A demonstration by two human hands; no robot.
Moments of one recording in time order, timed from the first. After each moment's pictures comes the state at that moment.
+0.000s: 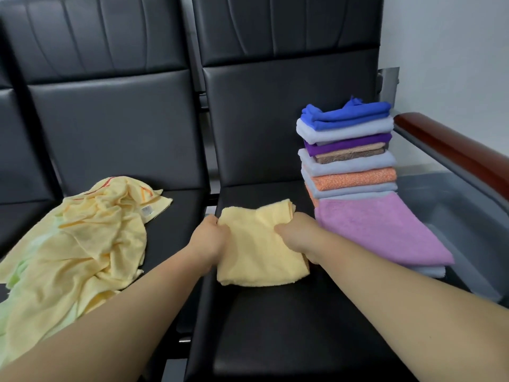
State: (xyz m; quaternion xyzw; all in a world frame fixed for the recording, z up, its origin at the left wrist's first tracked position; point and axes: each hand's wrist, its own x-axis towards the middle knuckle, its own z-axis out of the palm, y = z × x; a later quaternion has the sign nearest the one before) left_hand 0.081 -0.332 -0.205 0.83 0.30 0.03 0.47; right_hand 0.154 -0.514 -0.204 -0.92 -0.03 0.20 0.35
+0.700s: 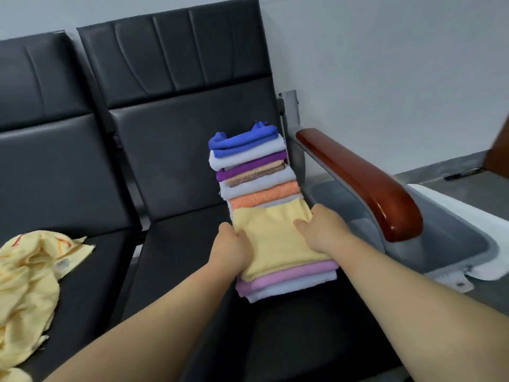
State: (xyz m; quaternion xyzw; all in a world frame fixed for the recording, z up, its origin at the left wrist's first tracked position) left_hand 0.157 -0.532 -0.201 0.88 0.20 0.05 0.43; right_hand 0.202 -0.730 -0.195 -0.95 0.02 0.05 0.32
